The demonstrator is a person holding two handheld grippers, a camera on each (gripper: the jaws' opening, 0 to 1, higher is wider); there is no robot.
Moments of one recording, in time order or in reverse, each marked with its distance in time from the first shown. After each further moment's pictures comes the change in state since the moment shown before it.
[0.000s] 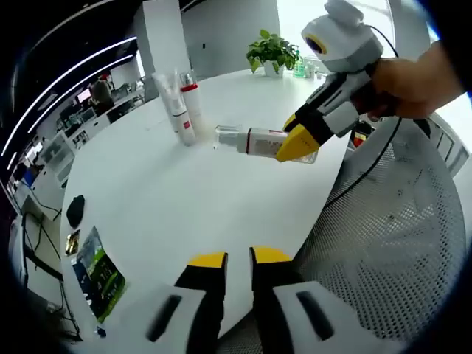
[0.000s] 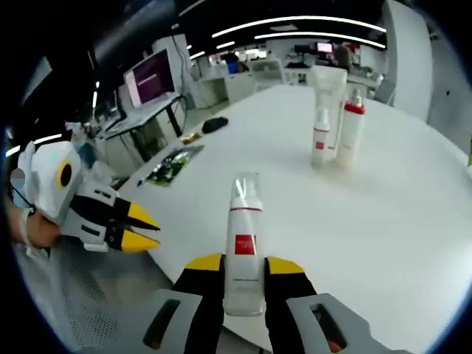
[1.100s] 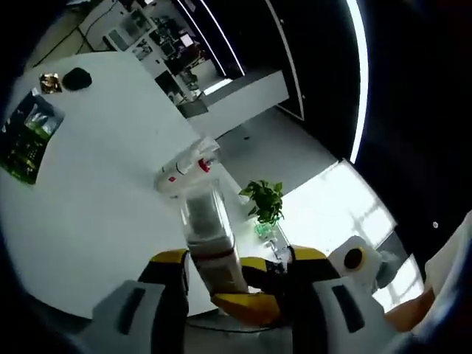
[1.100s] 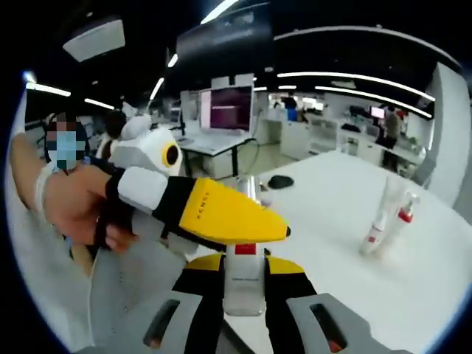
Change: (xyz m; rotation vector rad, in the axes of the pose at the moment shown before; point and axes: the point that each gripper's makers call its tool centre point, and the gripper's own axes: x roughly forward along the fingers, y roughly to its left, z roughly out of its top) left arm -0.047 0.006 0.099 -1.050 -0.547 -0.368; right arm -0.016 0.113 0.063 -0.334 -0.194 0.183
